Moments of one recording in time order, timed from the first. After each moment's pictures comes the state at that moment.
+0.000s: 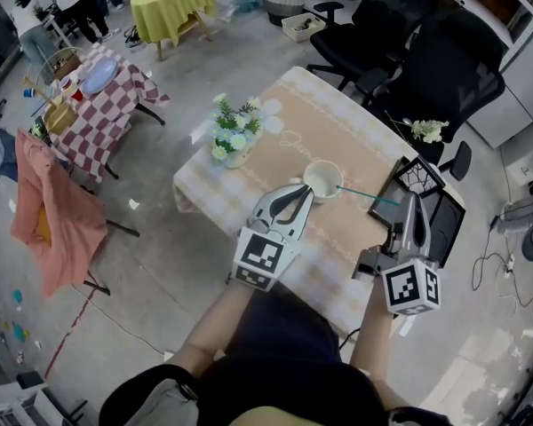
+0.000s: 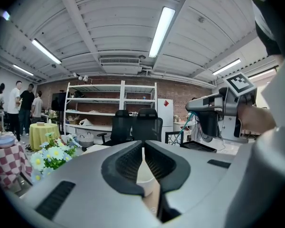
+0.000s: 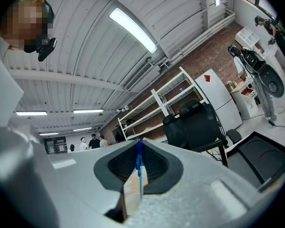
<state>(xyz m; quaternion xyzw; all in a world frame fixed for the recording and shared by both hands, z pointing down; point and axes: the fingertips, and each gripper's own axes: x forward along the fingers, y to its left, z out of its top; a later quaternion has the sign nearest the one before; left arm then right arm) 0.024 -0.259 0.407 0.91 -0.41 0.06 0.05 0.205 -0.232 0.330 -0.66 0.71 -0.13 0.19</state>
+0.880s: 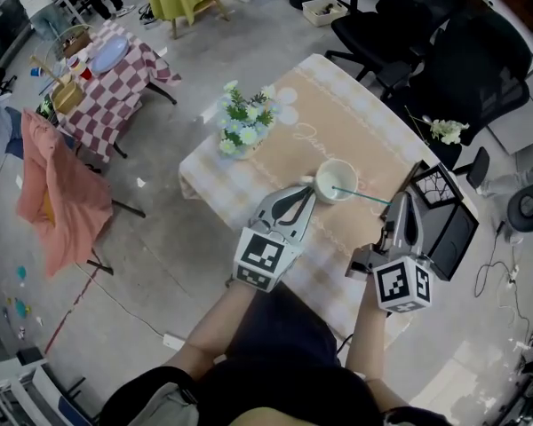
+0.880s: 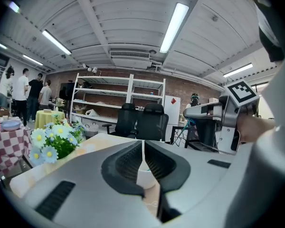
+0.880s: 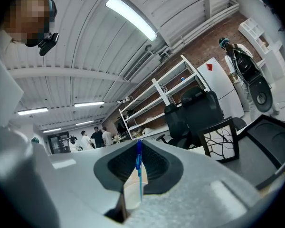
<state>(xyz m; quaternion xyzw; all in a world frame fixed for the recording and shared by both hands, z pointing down) 0.009 -0.273 0.443 0.89 -0.44 0.06 0.10 0.178 -0.270 0.379 -0.65 0.73 -0.17 0.16</state>
